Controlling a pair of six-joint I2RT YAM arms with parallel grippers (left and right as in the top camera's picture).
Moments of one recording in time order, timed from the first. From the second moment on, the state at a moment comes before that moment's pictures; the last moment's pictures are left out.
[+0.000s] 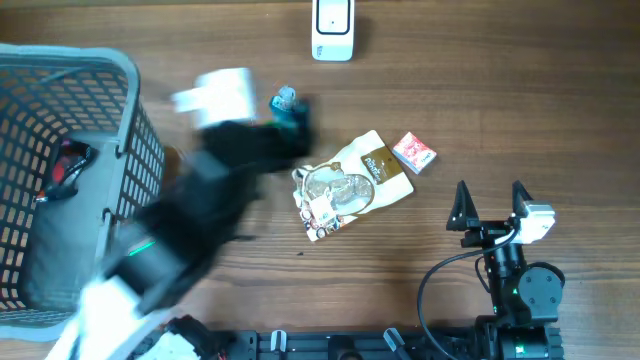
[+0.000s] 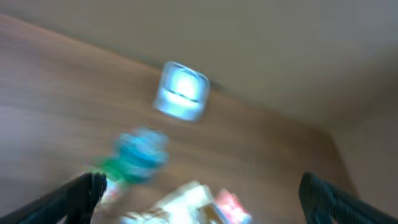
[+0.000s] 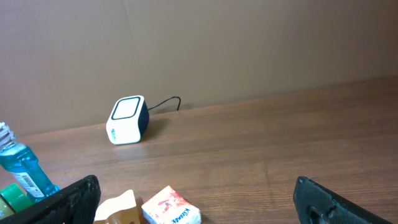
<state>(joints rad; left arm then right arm) -0.64 1.05 1.29 -0.70 -0.41 -0.72 0.01 0.01 0.01 0.00 -0.04 0.20</state>
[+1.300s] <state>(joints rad) 0.47 1.64 1.28 -0.71 -0.57 0.59 0.01 0.01 0.01 0.00 -0.04 0.20</state>
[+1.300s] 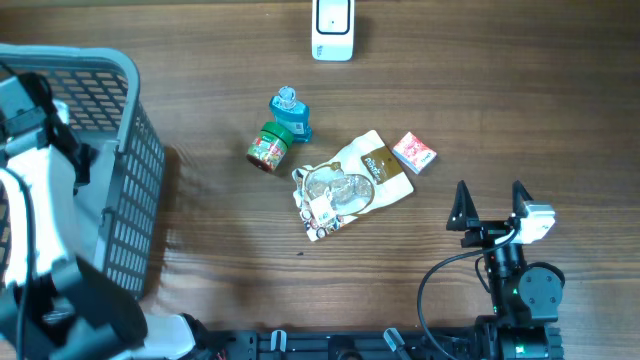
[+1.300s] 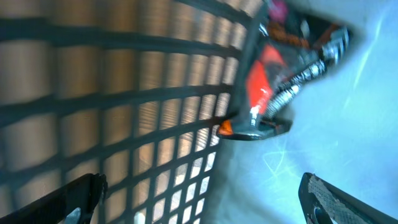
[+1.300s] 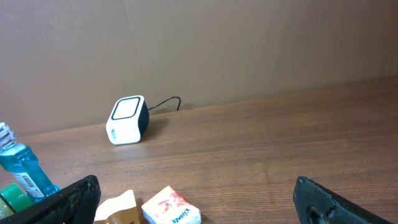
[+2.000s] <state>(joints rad) 0.55 1.85 1.27 -0.51 -0.52 0.82 0.01 0.01 0.01 0.00 -0.04 0.20</state>
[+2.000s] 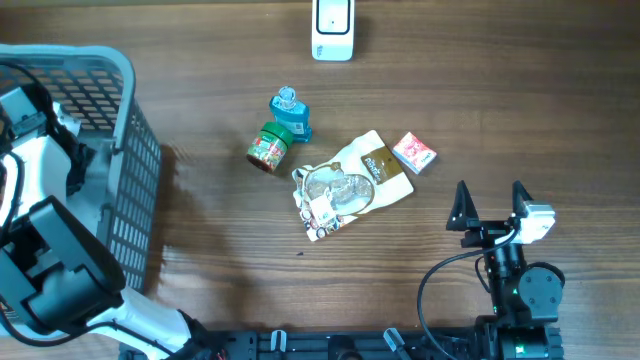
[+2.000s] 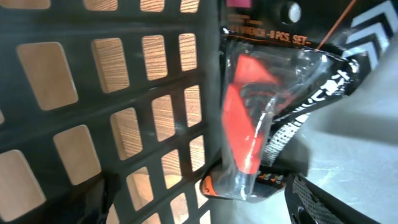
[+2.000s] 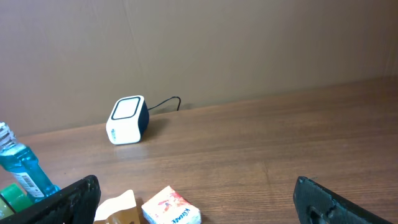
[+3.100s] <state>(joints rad) 0.56 1.92 1.27 -0.52 -0.35 0.71 0.01 0.01 0.01 0.00 -0.04 0.20</state>
